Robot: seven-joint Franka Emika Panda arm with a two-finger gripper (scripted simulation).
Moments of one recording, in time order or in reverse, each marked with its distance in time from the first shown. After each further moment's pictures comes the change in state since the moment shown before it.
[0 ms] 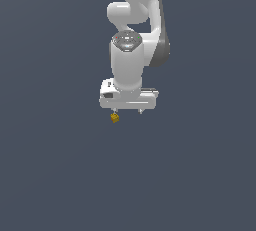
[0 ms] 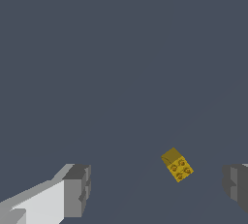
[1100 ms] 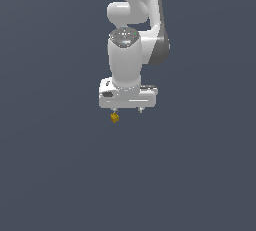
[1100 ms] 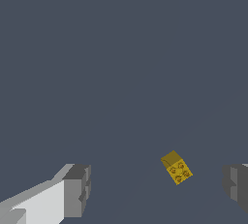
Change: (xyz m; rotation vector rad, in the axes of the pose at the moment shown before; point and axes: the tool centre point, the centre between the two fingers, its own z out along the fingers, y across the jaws) arm 0.001 0.000 -0.007 0.022 0.019 -0.038
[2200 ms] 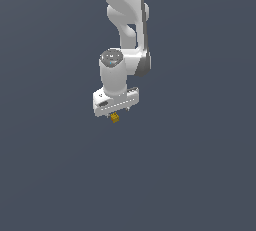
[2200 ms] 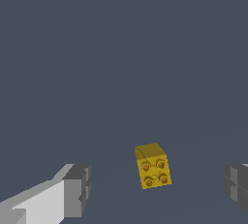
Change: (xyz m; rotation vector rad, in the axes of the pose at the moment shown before) arm -0.050 0.049 0.077 -0.019 -0.026 -0.394
